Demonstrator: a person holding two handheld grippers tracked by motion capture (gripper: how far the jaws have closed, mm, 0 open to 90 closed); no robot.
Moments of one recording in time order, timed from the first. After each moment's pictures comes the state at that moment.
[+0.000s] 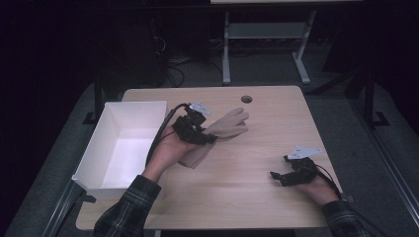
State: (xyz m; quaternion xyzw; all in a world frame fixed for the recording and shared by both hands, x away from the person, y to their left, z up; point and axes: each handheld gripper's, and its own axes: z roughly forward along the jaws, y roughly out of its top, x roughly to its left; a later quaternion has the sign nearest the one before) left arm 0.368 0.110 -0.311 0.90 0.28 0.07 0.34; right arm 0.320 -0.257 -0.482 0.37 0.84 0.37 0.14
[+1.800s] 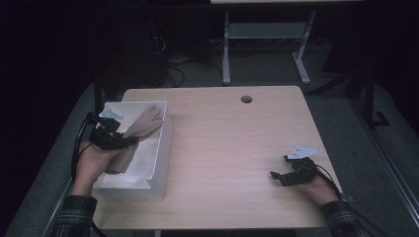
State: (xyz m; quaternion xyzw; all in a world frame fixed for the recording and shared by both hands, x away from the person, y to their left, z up) left arm 0.353 0.309 -0.343 0.82 0.47 0.15 0.29; right arm 0.320 -0.257 -0.482 0.37 0.84 0.37 0.14
